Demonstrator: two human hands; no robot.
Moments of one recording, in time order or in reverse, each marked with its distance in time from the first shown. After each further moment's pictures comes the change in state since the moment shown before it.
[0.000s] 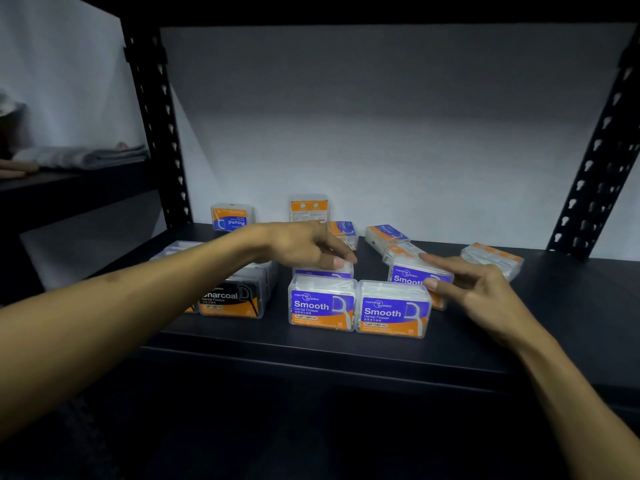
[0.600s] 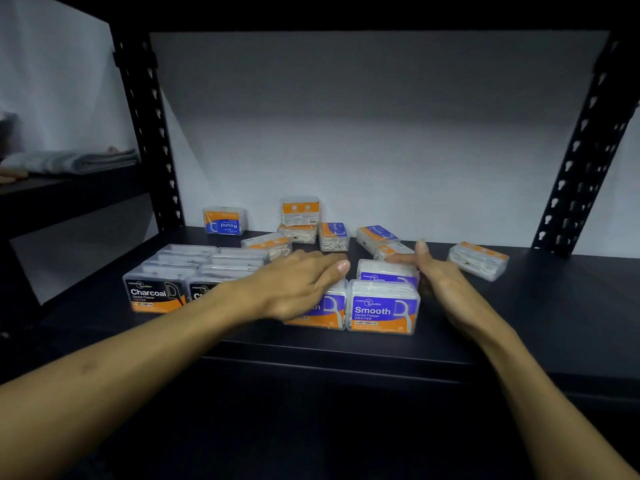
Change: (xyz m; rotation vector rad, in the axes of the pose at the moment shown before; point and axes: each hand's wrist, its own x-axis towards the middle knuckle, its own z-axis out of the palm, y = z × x) left_hand -0.020 0.004 0.058 0.240 0.265 0.046; right_hand 0.004 -0.026 0.028 0.021 -0.059 0.120
